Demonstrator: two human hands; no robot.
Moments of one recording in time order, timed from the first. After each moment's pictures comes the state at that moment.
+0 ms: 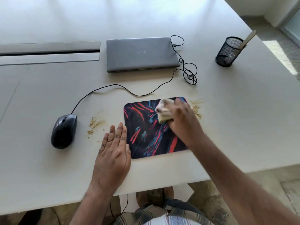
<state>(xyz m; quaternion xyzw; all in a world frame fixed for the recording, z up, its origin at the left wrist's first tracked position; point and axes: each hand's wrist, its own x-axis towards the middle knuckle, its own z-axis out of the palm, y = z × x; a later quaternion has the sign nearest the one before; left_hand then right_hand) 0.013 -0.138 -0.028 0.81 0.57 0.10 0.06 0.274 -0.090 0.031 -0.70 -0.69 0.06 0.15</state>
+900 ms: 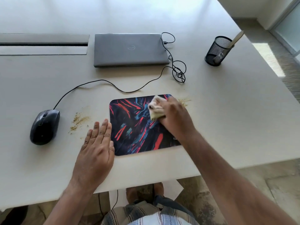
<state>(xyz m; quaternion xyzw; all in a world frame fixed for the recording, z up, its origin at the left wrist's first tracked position) 0.014 -0.138 -0.027 0.81 0.57 0.10 0.05 0.298 -0.086 0.030 -0.69 -0.70 0.05 0.17</state>
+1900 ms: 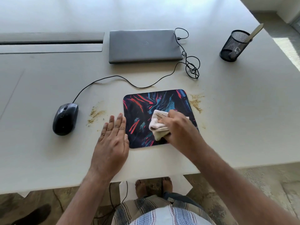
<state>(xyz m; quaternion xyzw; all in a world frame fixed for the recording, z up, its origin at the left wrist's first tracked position) 0.017 -0.139 -0.023 0.81 0.58 0.09 0.07 0.268 -0.140 0.033 -0.60 -0.77 0.13 0.17</state>
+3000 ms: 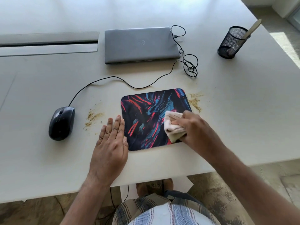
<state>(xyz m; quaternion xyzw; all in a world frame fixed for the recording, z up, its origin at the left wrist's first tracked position) 0.015 -0.137 -0.026 0.81 0.57 0.09 0.07 0.308 -0.149 0.037 -0.62 -0.75 0.14 0.18</state>
